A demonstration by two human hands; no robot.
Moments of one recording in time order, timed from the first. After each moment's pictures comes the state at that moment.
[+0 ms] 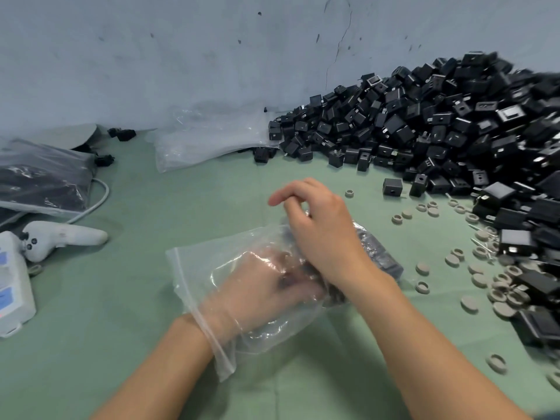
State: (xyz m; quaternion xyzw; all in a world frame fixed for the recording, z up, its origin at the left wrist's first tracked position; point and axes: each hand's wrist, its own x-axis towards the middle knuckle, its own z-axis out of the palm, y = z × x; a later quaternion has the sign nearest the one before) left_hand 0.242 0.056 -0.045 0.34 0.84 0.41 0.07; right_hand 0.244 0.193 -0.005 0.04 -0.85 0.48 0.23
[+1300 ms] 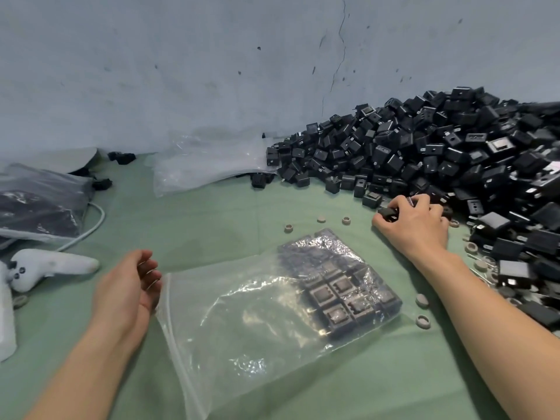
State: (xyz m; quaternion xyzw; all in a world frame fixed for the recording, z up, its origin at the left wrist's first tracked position) left_hand 0.179 -0.046 -0.035 -0.19 0.56 0.80 -0.09; right_hand 0.168 0.376 -0.066 -0.28 -0.94 0.10 0.16
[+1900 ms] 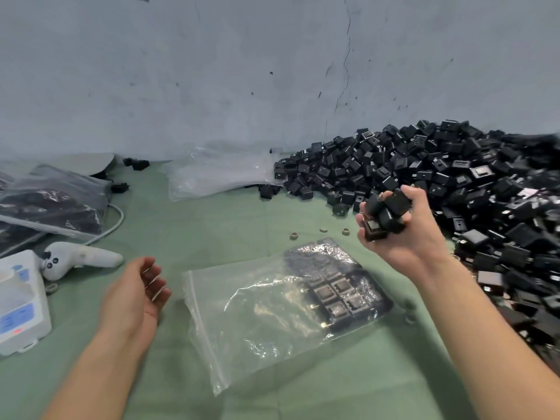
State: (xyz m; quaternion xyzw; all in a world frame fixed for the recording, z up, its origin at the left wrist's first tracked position) left_hand 0.212 -0.063 -0.022 -0.20 0.52 0.83 -0.08; right_hand 0.231 0.313 0.010 -0.12 -0.41 0.90 0.06
